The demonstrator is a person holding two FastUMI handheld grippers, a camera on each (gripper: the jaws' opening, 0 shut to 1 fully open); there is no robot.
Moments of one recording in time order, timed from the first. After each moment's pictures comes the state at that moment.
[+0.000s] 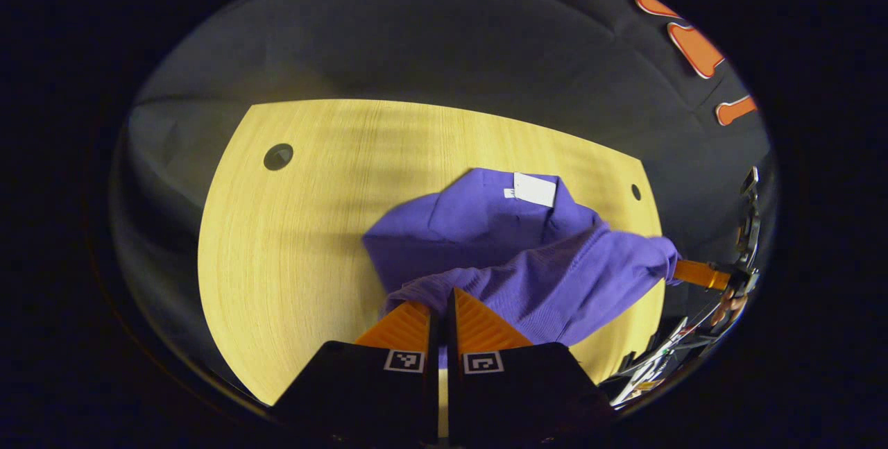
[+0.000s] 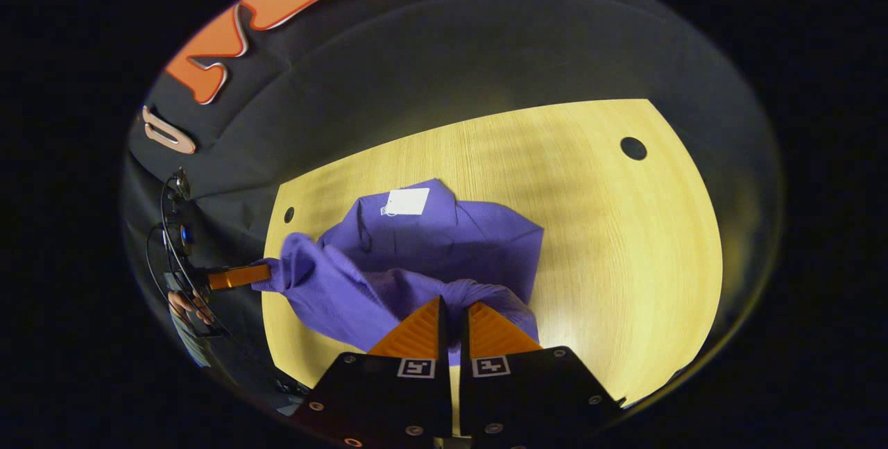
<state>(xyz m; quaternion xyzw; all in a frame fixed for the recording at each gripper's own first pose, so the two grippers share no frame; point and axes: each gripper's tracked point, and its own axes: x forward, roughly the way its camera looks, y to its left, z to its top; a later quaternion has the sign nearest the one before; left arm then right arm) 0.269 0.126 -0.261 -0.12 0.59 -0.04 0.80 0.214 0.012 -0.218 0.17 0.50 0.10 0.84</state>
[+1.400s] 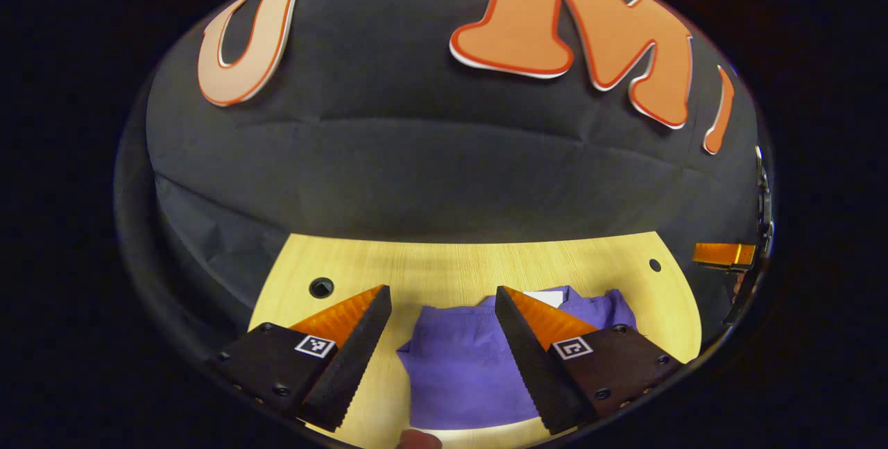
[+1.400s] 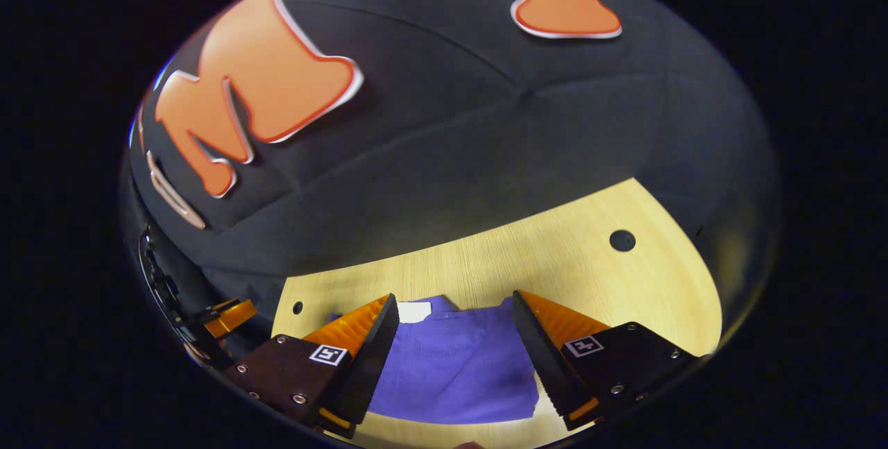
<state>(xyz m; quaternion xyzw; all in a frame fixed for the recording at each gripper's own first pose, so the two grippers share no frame) 0.331 0.144 -0.138 -0.04 0.35 0.01 0.94 0.269 -0.011 -0.124 0.17 0.28 0.05 0.94</state>
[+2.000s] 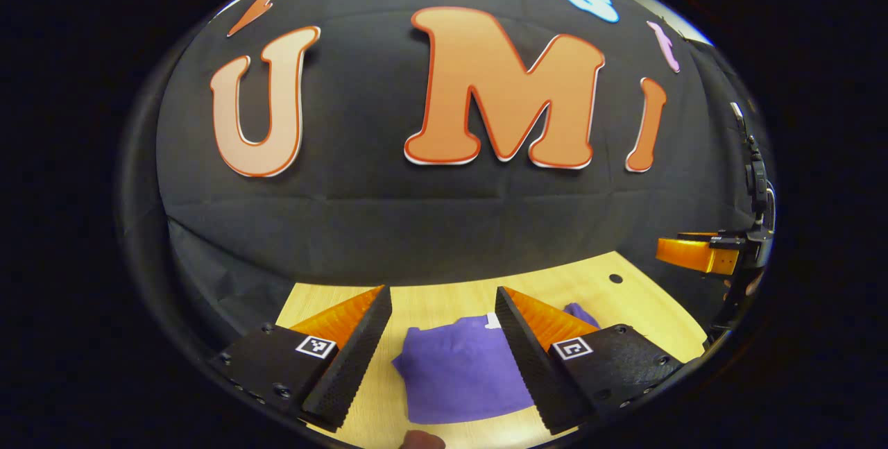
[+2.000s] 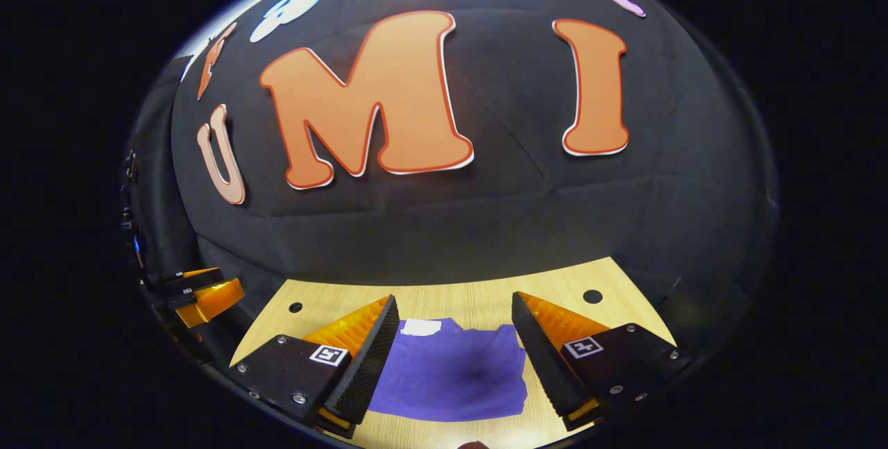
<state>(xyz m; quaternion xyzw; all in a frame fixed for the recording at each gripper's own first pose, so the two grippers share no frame) 0.246 0.110 -0.035 -0.03 0.20 -0.05 0.98 0.167 0.039 -0.032 0.08 0.14 0.02 0.99</state>
